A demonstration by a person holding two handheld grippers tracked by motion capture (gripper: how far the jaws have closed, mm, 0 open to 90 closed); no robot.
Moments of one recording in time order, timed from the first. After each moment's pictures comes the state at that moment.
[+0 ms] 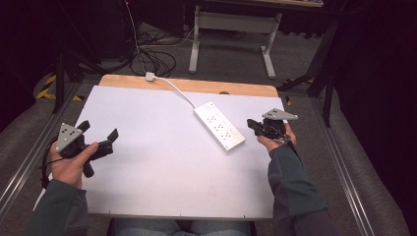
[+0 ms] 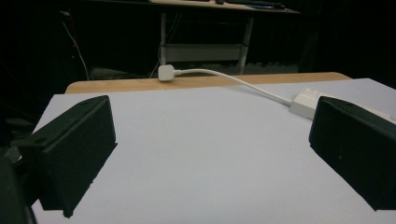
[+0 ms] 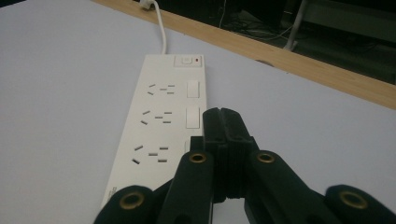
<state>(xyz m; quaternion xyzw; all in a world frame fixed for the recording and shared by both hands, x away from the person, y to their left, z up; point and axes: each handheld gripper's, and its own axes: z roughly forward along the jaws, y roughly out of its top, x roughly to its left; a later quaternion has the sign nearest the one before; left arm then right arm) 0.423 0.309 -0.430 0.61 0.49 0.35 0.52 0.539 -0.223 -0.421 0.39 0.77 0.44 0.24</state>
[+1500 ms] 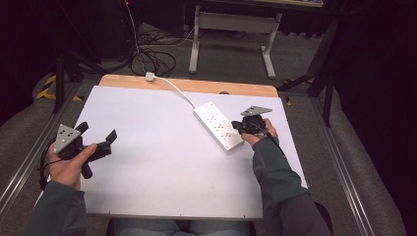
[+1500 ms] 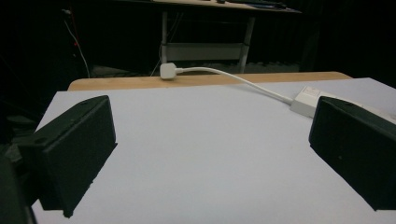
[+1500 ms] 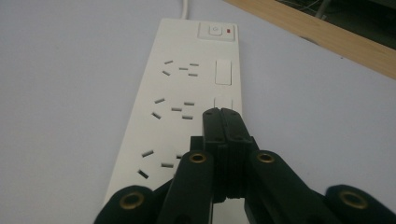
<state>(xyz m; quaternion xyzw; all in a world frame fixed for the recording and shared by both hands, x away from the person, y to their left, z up) 0.420 0.312 -0.431 0.61 0.49 0.35 0.52 0.573 -0.181 -0.446 0.36 0.82 0.39 0.21</state>
